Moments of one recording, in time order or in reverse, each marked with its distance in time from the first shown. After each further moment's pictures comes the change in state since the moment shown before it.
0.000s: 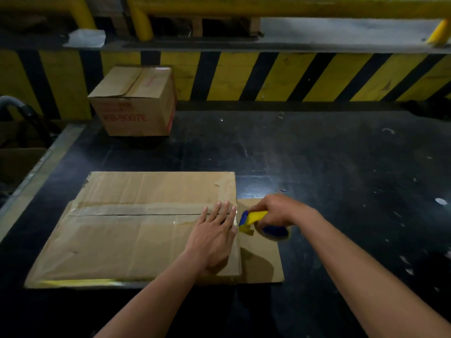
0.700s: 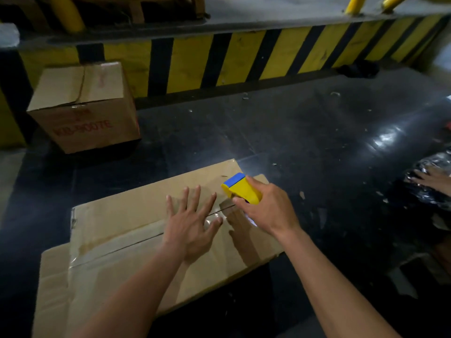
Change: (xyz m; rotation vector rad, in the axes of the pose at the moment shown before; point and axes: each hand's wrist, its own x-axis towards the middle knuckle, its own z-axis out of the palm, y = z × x) left_hand -0.015 -0.144 -0.009 0.066 0.051 0.106; right_hand -0.021 -0.159 0.052 0.557 0.762 0.437
